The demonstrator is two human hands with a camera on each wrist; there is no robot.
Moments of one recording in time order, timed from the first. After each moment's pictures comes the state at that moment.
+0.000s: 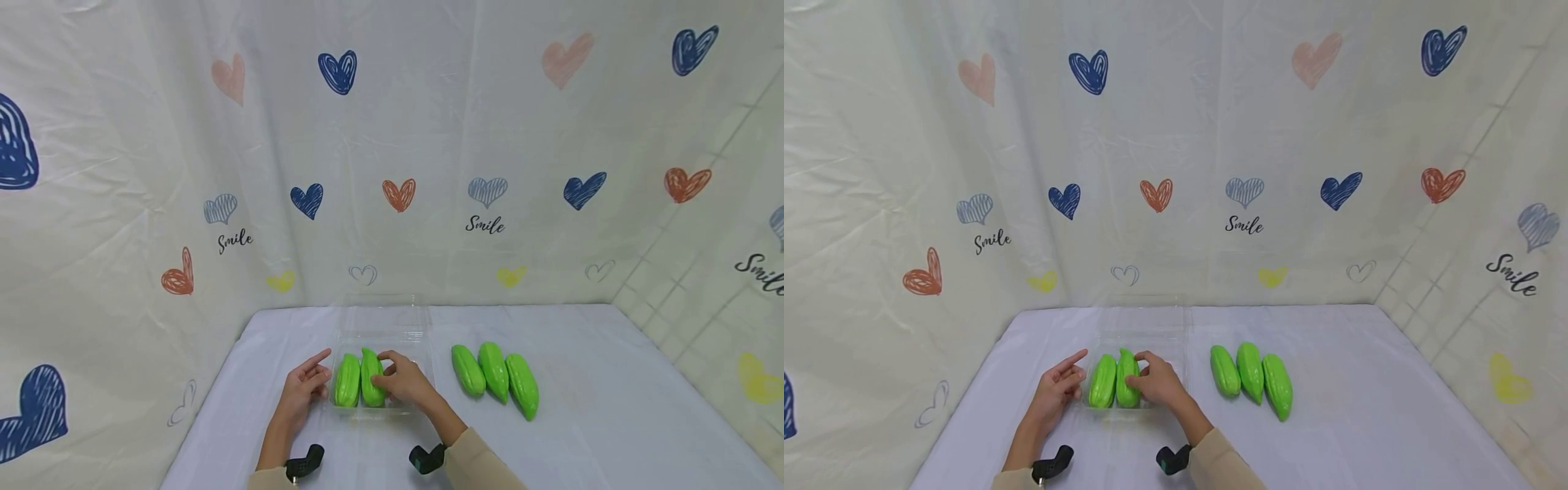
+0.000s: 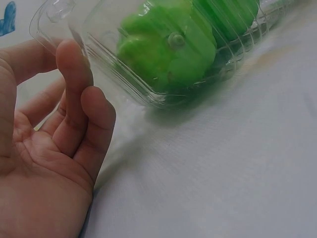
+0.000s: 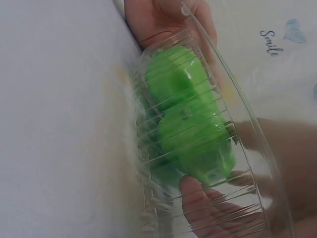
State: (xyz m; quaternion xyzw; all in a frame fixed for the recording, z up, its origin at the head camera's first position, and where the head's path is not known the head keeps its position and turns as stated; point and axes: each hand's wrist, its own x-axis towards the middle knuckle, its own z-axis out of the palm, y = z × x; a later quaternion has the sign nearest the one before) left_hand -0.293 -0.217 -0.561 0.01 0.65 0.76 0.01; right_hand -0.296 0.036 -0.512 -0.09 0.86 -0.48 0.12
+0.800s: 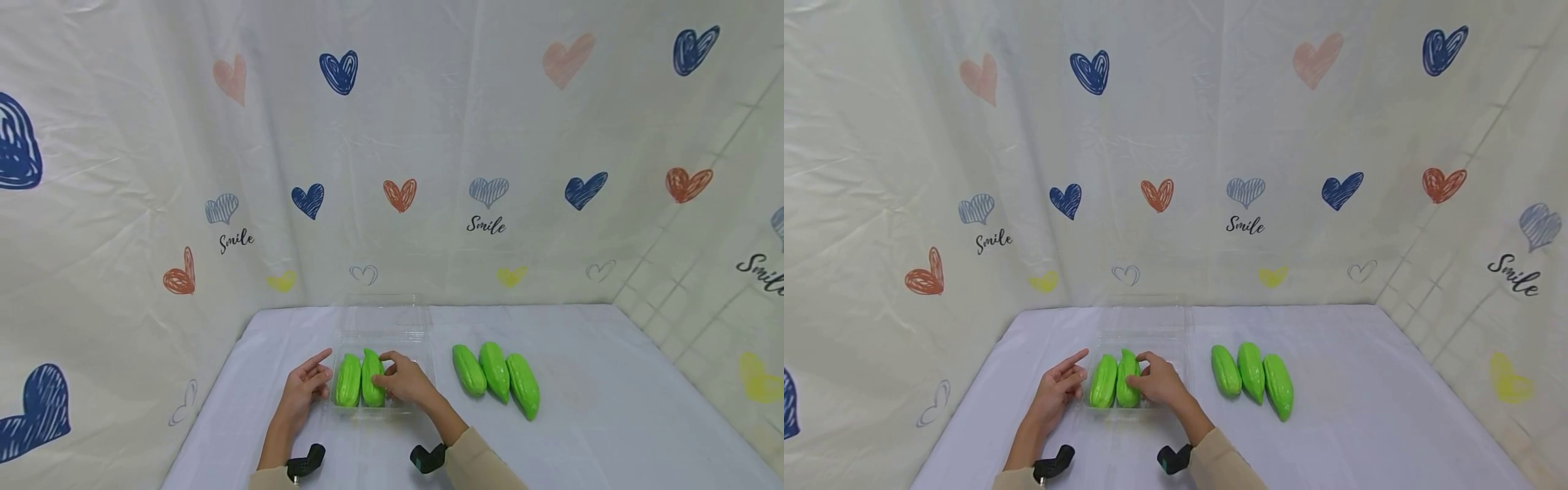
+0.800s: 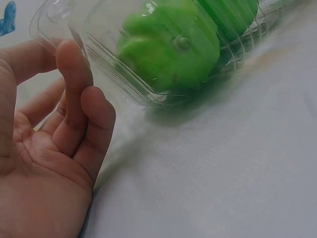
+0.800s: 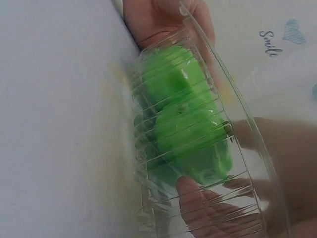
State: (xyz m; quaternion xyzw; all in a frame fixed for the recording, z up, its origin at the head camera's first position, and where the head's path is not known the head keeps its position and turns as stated) left_hand -0.294 -0.218 -0.562 0.01 0.65 0.76 0.02; right_hand -0.294 0.036 -0.511 -0.09 0.87 -0.47 0.12
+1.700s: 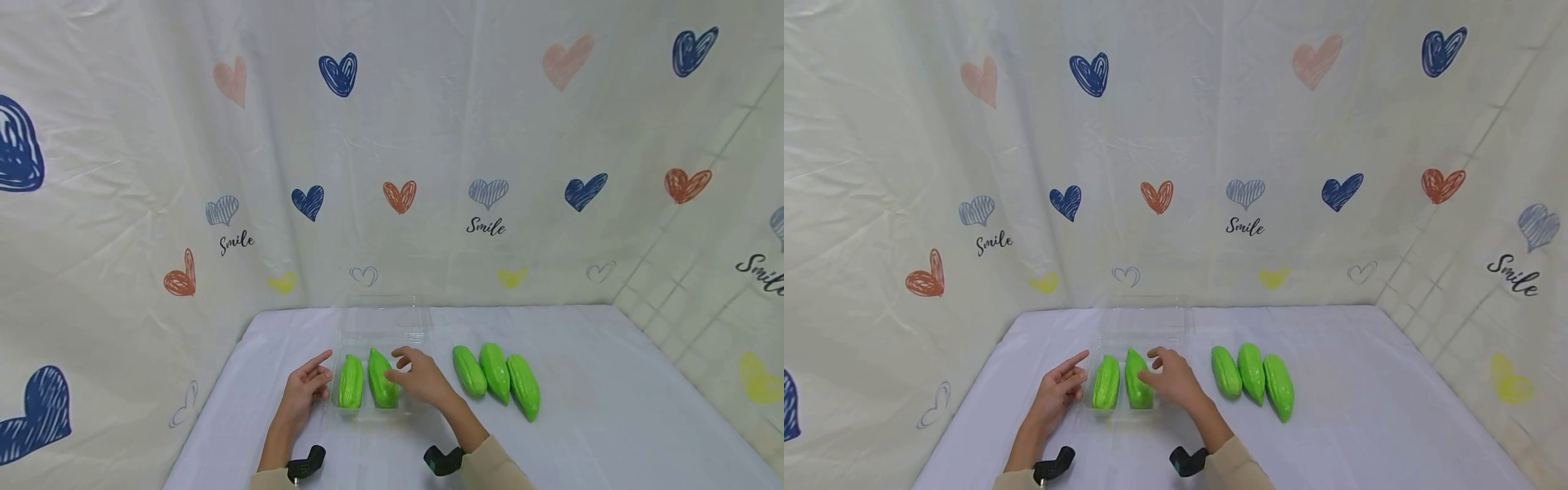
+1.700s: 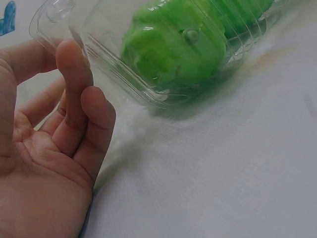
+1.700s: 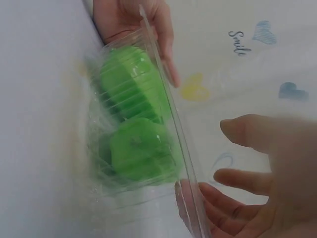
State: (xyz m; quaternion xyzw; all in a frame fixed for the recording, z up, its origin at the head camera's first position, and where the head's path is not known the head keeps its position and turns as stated) left_hand -0.295 -0.218 -0.562 0.01 0.65 0.76 0.02; right_hand -0.281 0.064 -0.488 -0.12 0.89 -0.44 0.06
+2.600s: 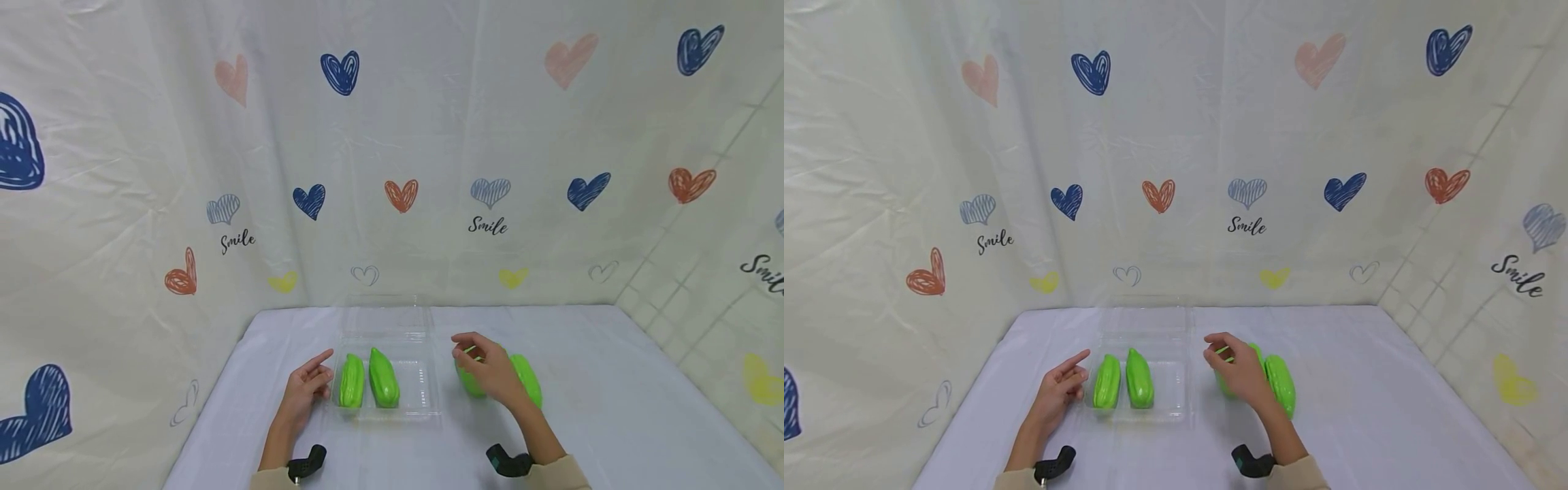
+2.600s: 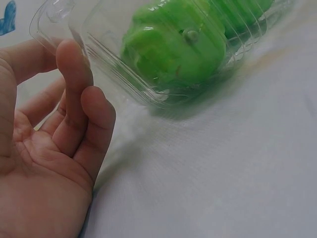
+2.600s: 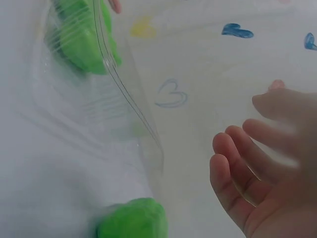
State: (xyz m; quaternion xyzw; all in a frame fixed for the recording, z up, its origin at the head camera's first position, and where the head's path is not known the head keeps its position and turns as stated) left_hand -0.294 -0.218 -0.562 0.01 0.65 0.76 0.02; right_hand -0.270 0.168 -0.469 -0.10 0.85 -0.51 -0.07
